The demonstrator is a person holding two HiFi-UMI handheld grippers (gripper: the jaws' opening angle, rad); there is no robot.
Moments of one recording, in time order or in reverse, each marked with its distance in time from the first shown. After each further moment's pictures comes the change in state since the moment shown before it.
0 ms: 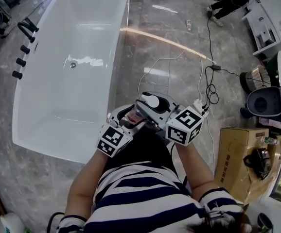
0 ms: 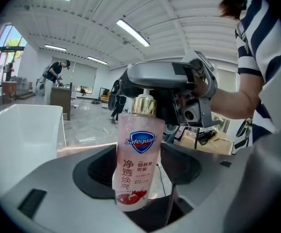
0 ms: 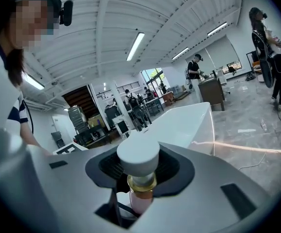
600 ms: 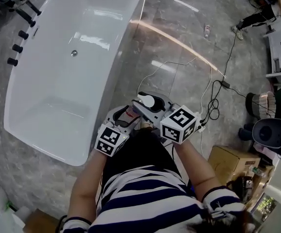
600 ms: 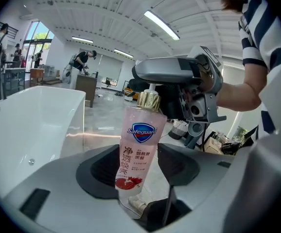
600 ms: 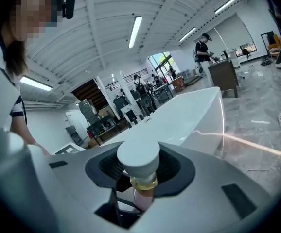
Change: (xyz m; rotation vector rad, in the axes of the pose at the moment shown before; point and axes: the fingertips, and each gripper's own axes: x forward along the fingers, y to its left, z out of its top) left arm 0.084 0.081 -0.024 -0.208 0.053 0.241; right arm 0.055 -0.110 -0.005 0.006 0.170 0.164
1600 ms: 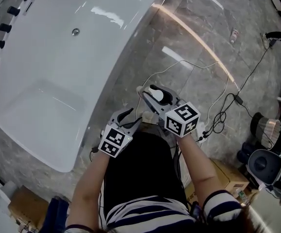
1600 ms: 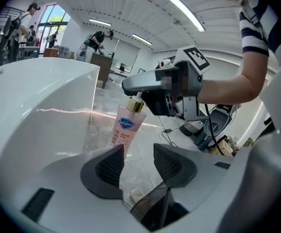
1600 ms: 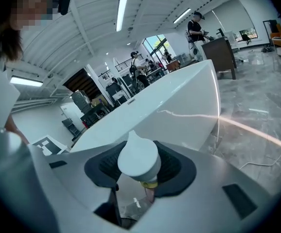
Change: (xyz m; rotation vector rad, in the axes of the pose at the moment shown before) left arm 0.114 0.077 -0.095 -0.178 0.124 0.072; right arm 0.099 -0.181 -0.091 0.055 0.168 -0.022
